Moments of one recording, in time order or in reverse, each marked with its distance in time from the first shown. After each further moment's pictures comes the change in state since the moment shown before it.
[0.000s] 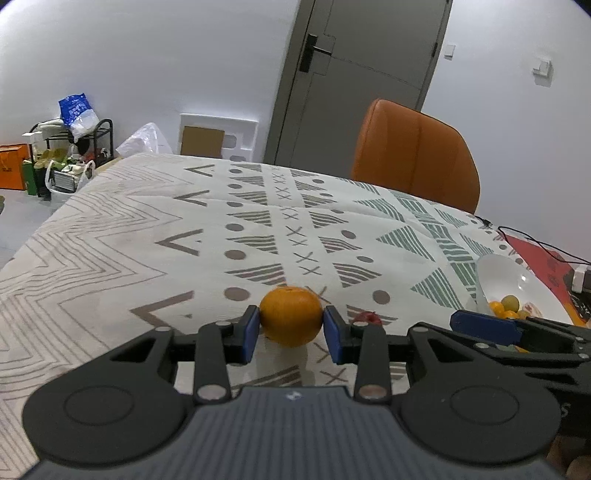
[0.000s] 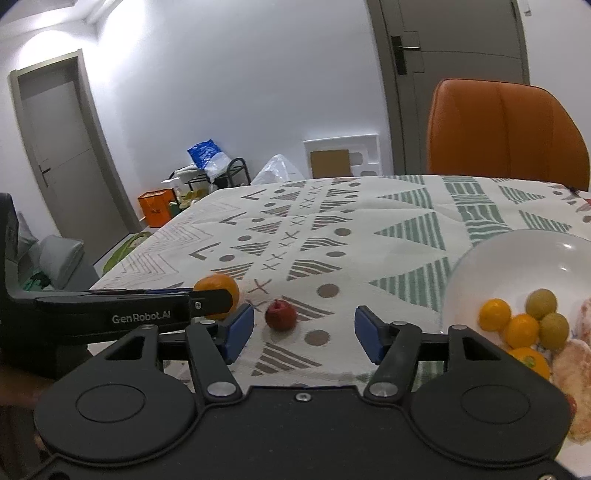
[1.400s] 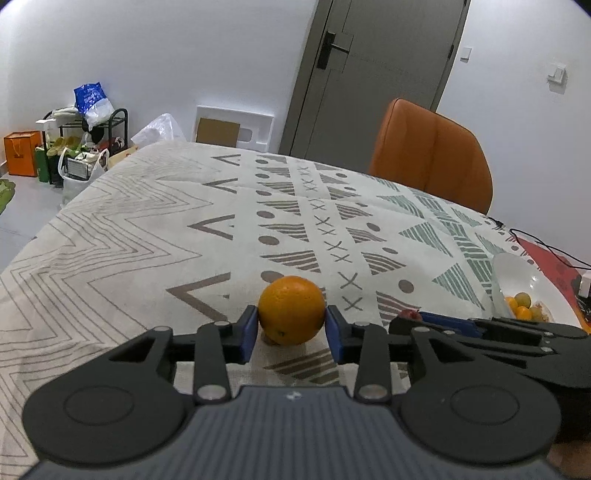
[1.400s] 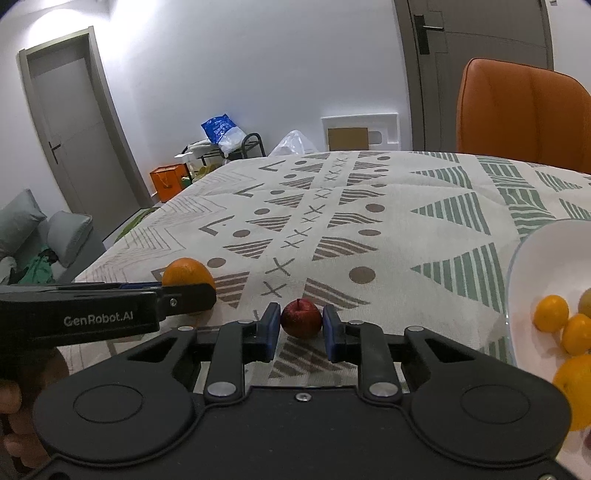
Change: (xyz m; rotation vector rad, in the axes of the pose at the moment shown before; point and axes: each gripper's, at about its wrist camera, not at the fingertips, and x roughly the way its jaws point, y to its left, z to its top) left arm -0.009 0.021 -0.008 -0.034 0.013 0.023; right arm 0.027 0.015 -0.005 -0.027 0.069 0.036
